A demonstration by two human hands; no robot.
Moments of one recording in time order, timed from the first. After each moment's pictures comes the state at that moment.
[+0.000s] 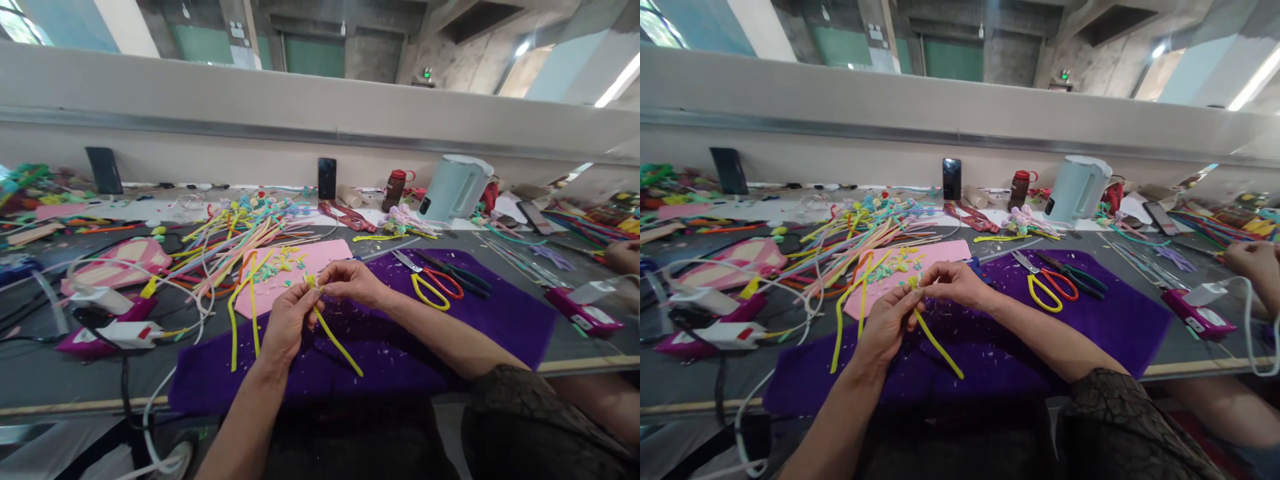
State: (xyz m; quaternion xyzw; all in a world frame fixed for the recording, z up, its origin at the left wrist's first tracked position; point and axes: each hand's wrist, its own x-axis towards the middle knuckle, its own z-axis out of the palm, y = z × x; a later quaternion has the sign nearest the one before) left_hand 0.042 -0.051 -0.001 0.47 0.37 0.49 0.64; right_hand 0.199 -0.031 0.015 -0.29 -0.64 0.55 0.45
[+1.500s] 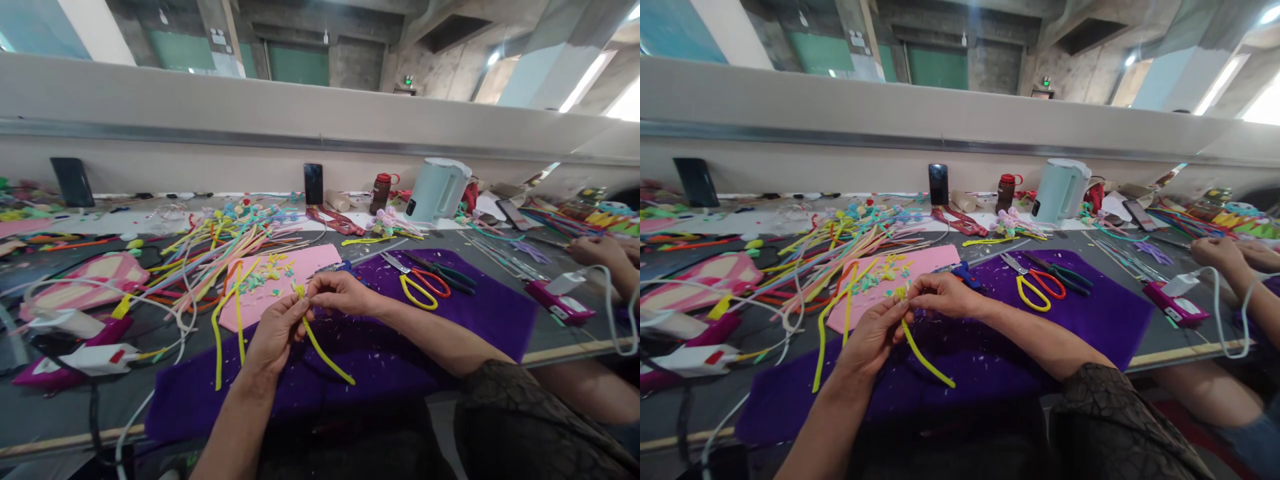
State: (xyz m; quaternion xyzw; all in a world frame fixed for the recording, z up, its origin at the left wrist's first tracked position) left_hand 0.038 -0.046 -0.002 0.43 0.37 0.42 0.70; right_hand 0.204 -0.032 0.010 -0.29 -0.70 0.52 0.39
